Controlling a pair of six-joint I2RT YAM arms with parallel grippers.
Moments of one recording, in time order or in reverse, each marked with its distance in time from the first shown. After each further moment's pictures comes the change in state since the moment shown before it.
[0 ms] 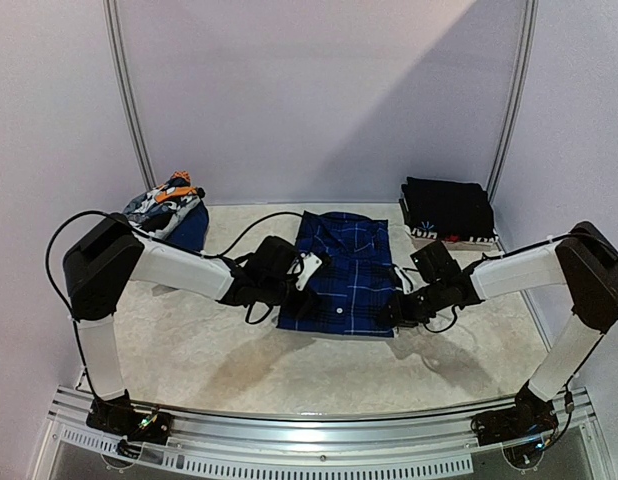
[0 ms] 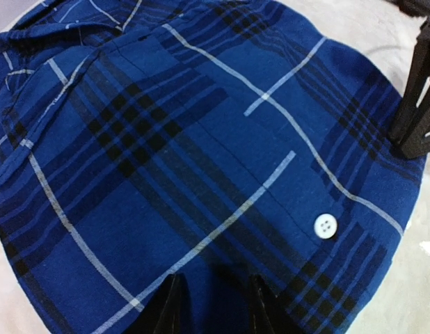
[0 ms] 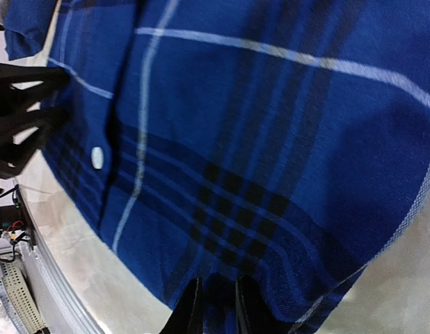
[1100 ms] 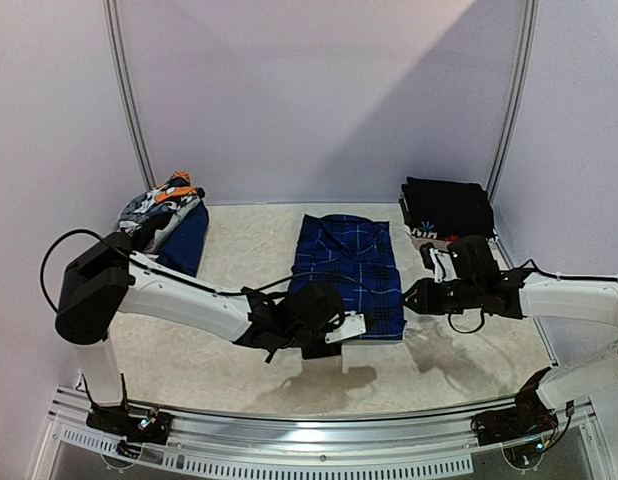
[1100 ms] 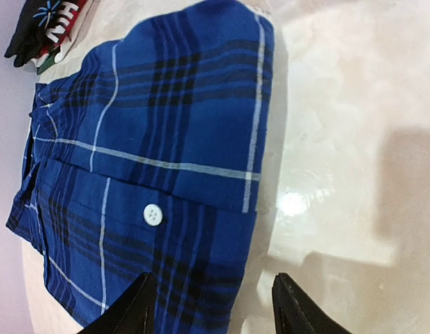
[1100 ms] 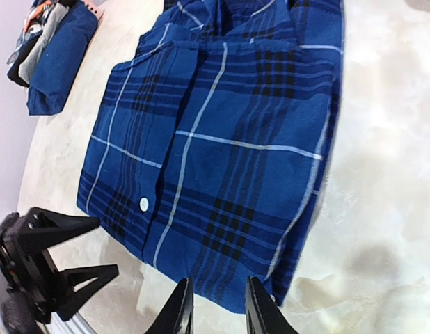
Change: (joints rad) left arm -0.336 -0.035 0.037 -0.151 -0.349 0.470; right arm -0.010 -0.403 -0.160 -0.013 0.225 0.034
